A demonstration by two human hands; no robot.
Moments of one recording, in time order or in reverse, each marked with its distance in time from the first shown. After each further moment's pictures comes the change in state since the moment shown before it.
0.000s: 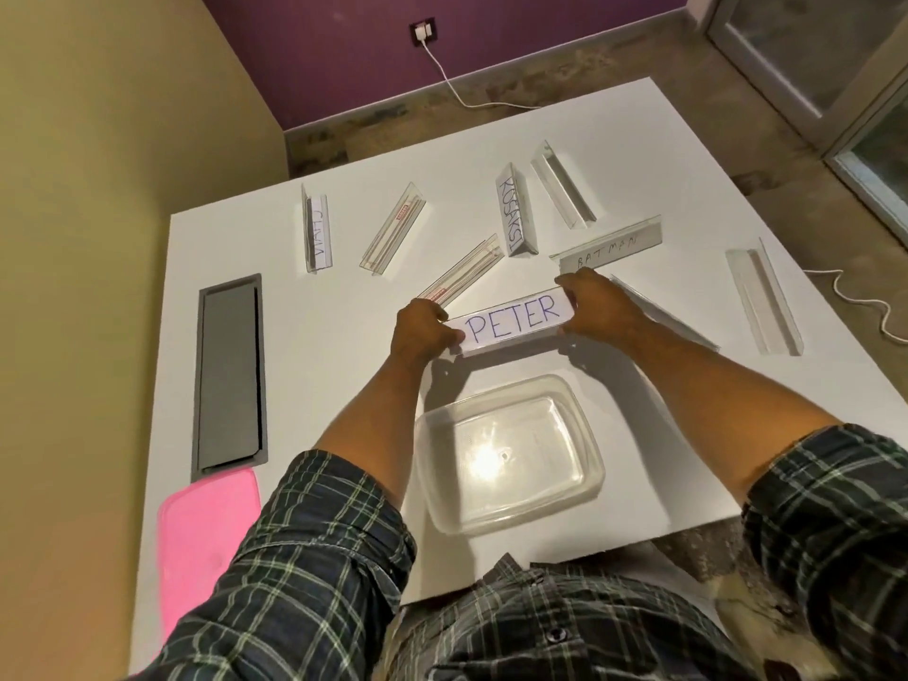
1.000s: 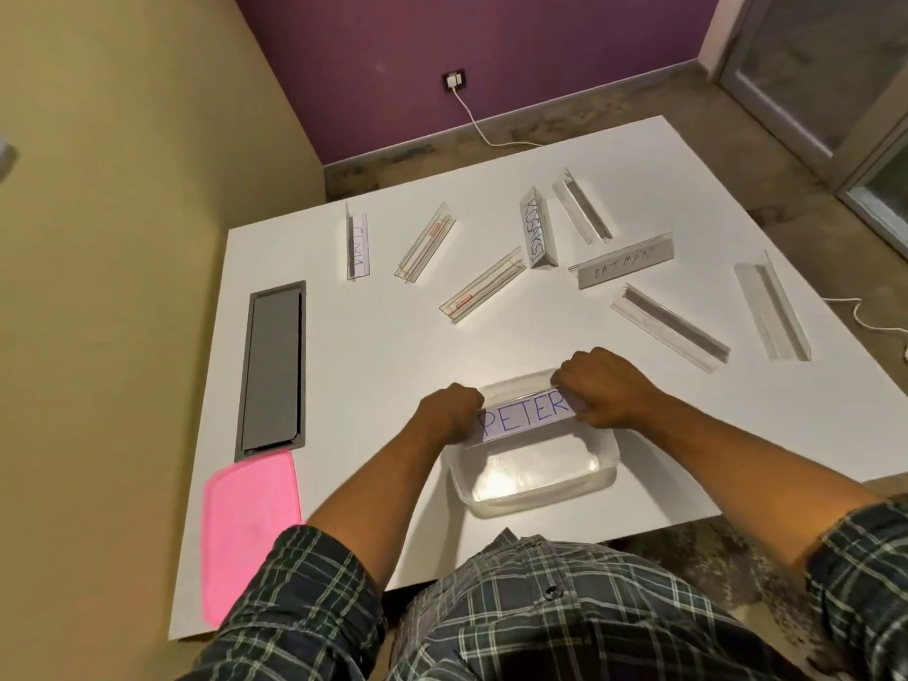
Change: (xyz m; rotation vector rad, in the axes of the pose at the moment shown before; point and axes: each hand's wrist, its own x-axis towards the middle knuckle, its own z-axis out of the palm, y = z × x) left_hand -0.119 -0.048 0.015 0.735 -0.358 0.272; right_hand -0.106 -0.017 0.053 -0.579 -0.020 -0.542
